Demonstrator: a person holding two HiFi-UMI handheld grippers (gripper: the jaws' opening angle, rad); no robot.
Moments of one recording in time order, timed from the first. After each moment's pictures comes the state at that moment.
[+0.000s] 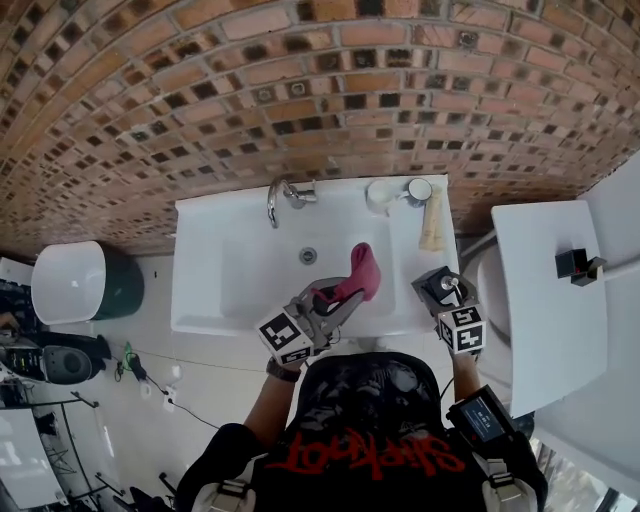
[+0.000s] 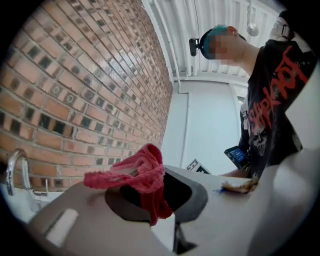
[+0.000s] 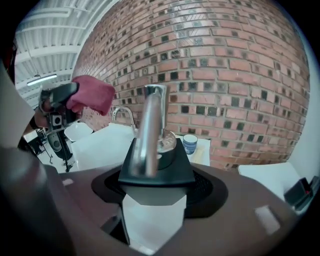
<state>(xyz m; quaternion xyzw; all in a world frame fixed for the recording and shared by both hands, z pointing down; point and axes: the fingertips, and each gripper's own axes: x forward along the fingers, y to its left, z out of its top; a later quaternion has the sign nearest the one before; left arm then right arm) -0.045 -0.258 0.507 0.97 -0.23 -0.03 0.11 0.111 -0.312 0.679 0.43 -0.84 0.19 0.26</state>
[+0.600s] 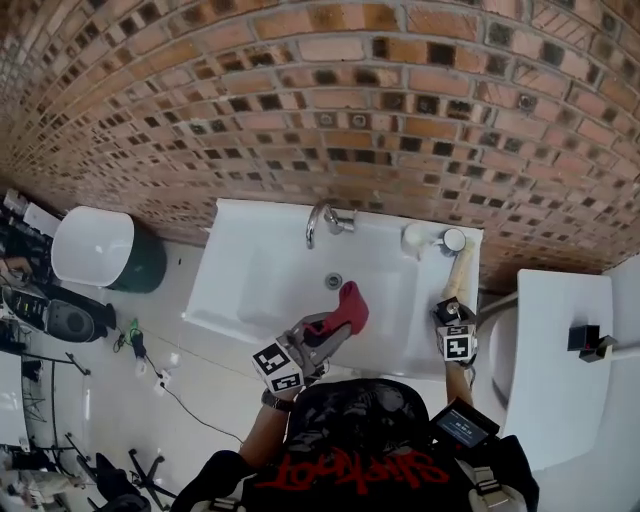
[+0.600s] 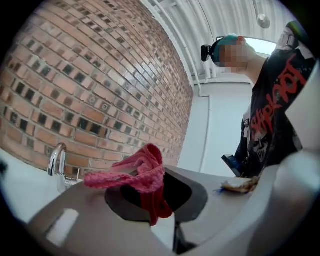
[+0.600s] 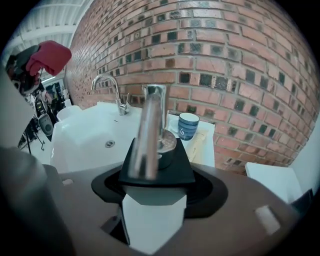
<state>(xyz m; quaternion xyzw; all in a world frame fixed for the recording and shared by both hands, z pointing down) -0.102 -0.250 0.524 0.92 -0.35 -0.05 0.15 0.110 -0.384 0.807 0.43 -0.81 0.18 0.35</state>
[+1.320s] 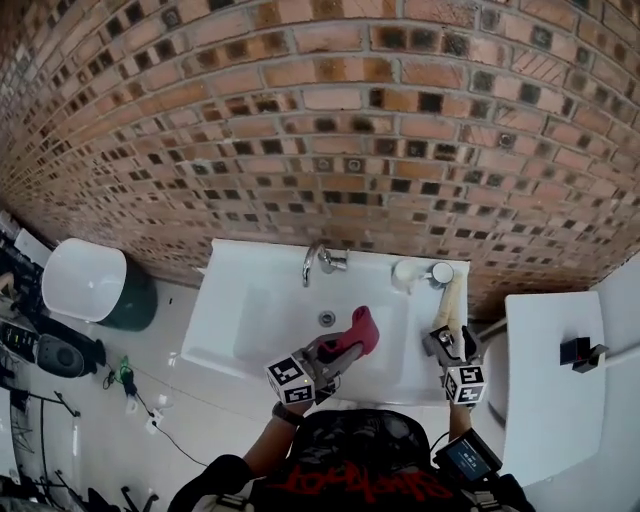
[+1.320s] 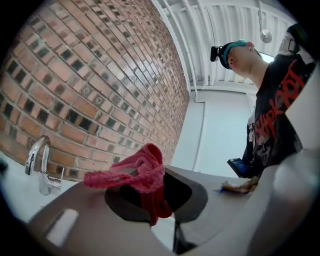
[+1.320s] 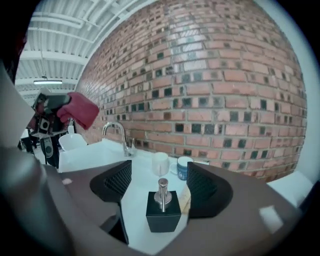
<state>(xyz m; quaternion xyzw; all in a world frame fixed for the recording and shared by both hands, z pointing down) -0.090 -0.274 0.520 0.94 -0.30 -0.09 0.15 0.106 -0.377 0.663 0.45 -0.87 0.10 0.15</state>
